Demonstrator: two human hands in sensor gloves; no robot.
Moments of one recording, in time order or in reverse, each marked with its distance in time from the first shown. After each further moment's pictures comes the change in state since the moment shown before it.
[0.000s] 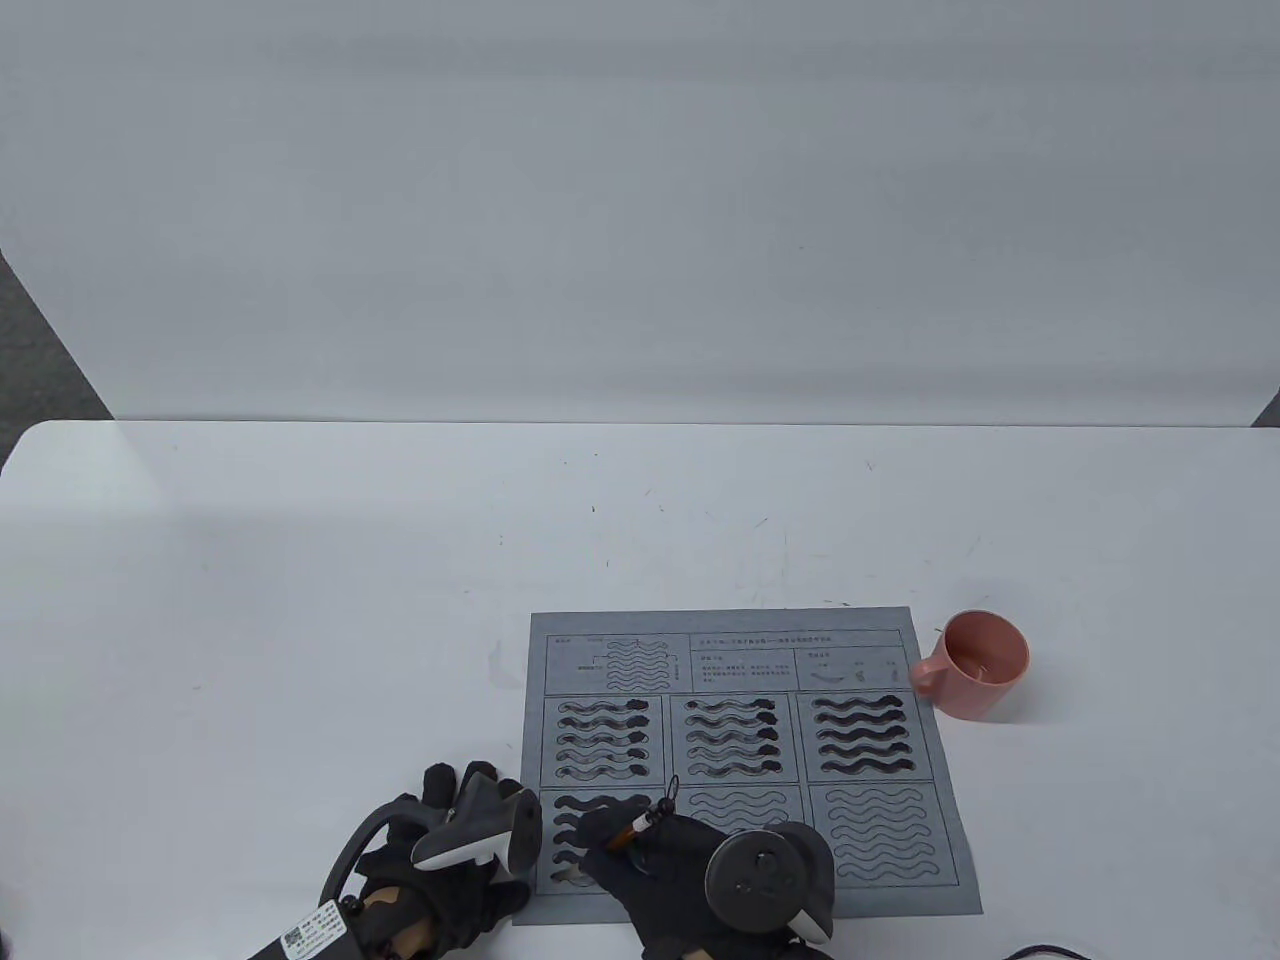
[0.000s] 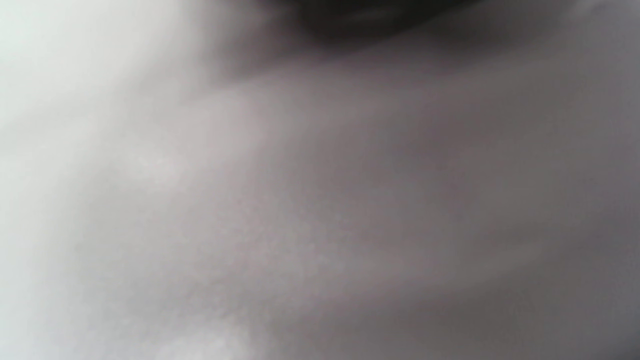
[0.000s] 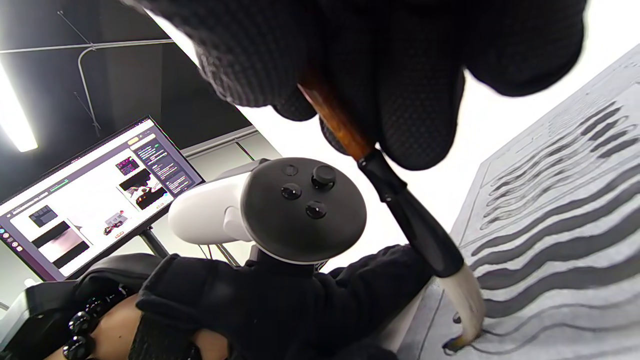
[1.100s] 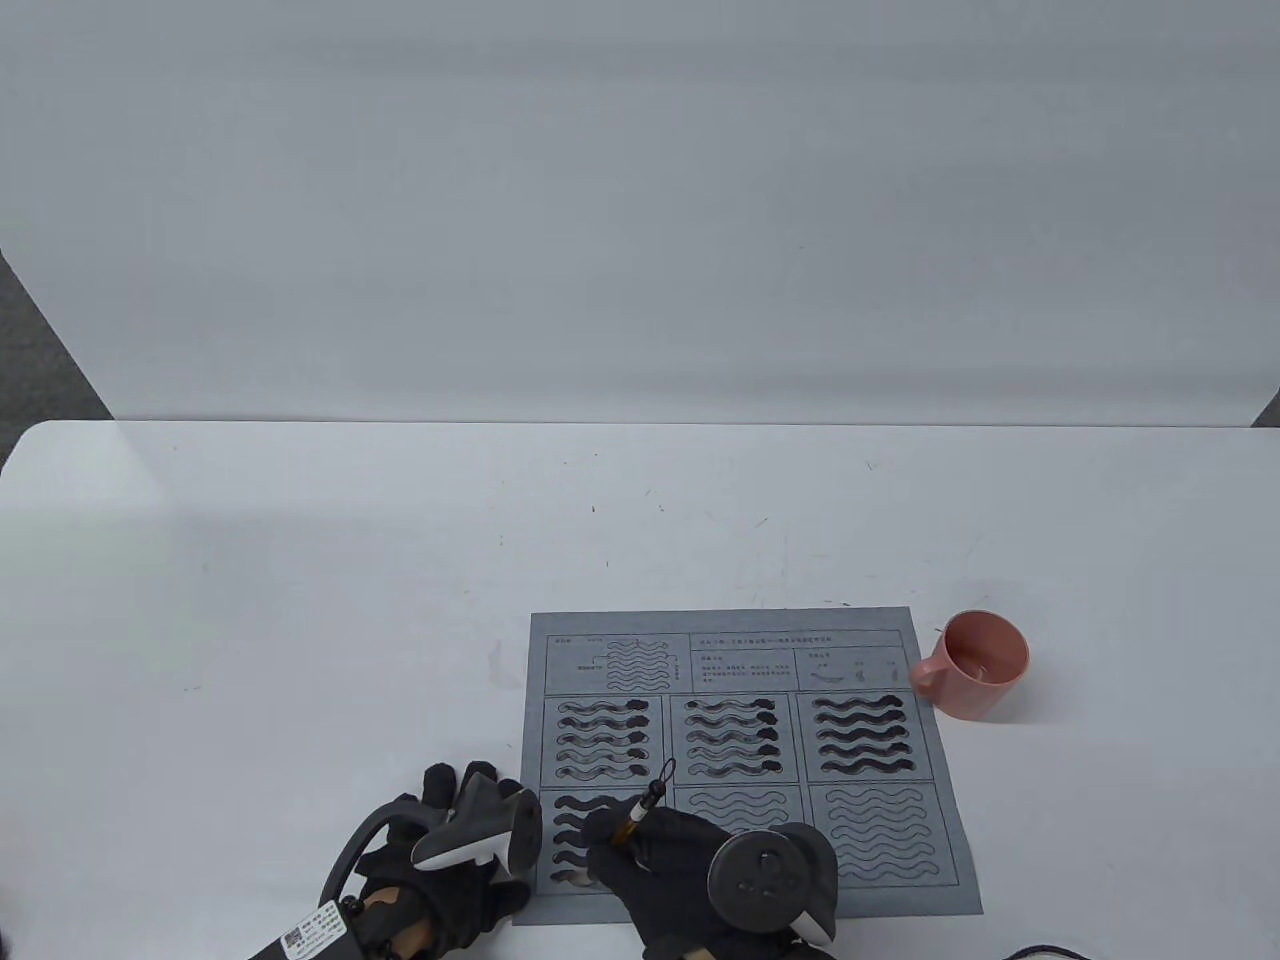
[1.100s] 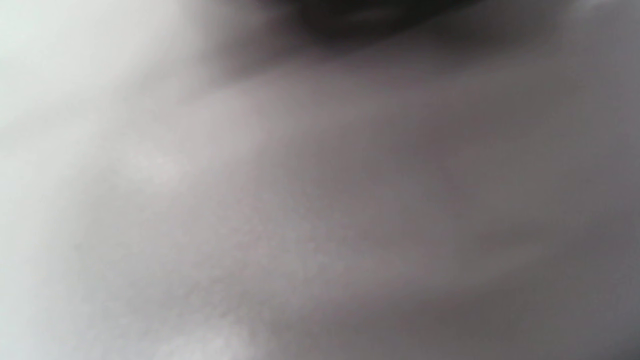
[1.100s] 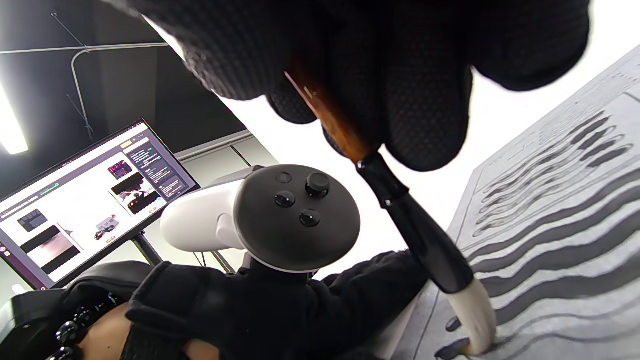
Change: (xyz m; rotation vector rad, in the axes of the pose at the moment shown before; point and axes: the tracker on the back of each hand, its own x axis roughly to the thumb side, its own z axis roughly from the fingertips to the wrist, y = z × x) left_hand 0.000 0.000 0.000 0.000 0.001 0.000; right_hand -0.001 -0.002 0.001 -0.016 0.014 0.010
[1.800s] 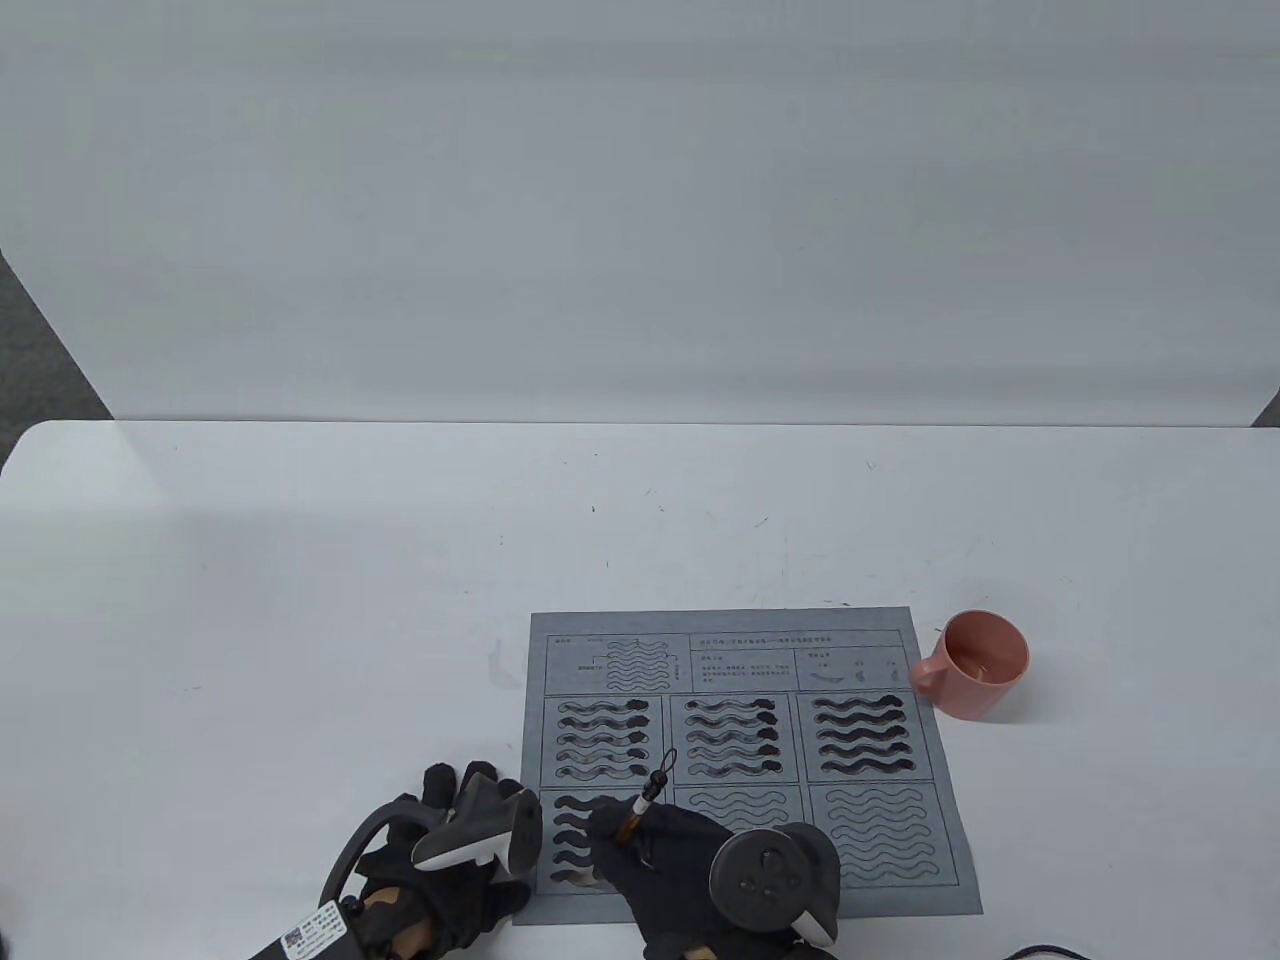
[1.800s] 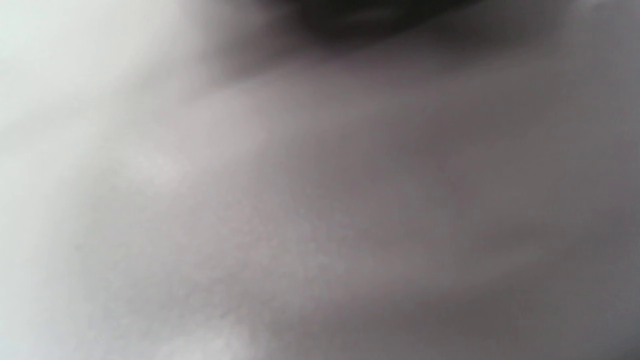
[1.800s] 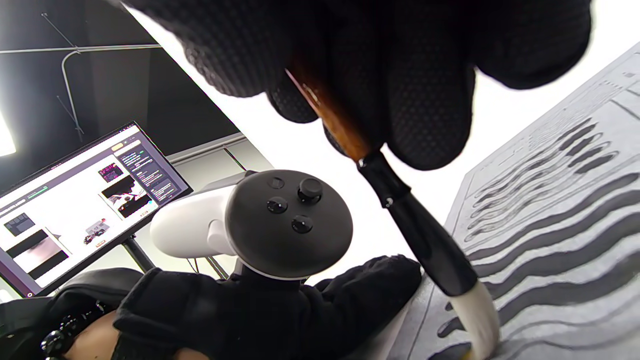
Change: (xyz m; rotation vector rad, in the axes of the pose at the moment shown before) left_hand 0.000 0.000 0.000 0.000 0.000 0.000; right_hand -0.002 -0.002 0.000 -0.010 0.022 0.005
